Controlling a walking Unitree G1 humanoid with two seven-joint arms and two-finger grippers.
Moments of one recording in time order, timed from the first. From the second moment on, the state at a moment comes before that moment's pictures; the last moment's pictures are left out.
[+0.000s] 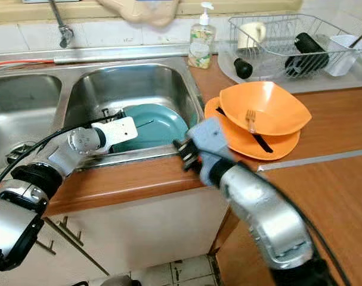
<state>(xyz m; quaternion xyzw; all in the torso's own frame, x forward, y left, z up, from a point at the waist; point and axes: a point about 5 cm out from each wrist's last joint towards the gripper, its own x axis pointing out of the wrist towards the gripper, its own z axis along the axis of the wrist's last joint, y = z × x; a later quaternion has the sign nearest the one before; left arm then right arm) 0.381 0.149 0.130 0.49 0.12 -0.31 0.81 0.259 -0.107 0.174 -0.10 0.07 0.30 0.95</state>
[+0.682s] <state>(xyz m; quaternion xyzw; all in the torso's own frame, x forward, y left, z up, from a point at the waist) 0.380 0.149 0.124 0.48 0.14 -0.32 0.81 0.258 -0.104 0.143 -0.11 0.08 0.28 0.95</state>
